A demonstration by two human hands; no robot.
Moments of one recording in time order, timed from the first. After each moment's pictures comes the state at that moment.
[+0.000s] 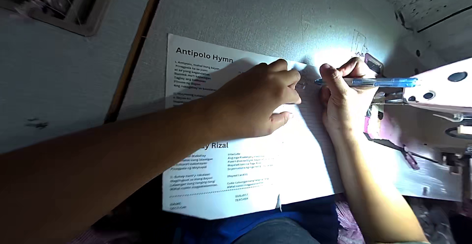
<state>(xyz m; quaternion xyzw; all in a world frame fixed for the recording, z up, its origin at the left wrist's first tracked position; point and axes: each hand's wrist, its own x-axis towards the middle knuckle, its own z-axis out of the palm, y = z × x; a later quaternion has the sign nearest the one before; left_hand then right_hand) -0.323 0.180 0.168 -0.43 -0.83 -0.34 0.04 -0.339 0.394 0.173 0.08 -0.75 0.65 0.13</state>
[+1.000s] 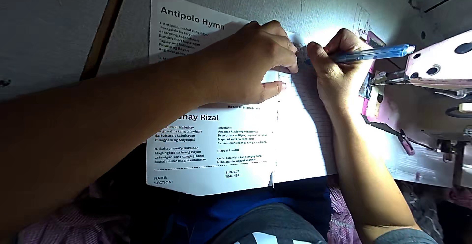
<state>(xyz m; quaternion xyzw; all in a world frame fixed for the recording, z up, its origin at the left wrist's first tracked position) -0.329 0.175 0.163 -0.43 -0.84 -0.33 0.03 -0.346 0.397 0.165 0.23 -0.82 0.49 0.17</state>
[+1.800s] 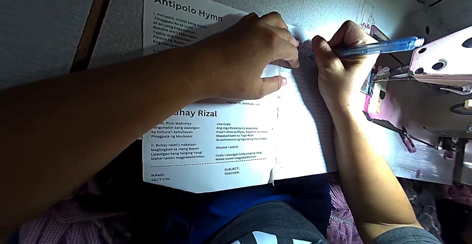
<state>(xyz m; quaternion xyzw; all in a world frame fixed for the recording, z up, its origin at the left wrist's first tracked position) -0.330 0.174 0.164 -0.43 -0.84 -0.32 0.03 -0.346 0.396 0.166 0.23 -0.82 0.49 0.19</state>
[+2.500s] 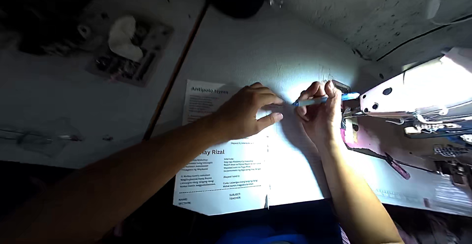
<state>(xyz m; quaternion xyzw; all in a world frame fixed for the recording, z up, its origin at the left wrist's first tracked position) -0.323 0.184 0.172 -0.36 -0.83 -0.42 0.09 -0.329 0.412 0.187 0.17 -0.63 0.76 -0.07</state>
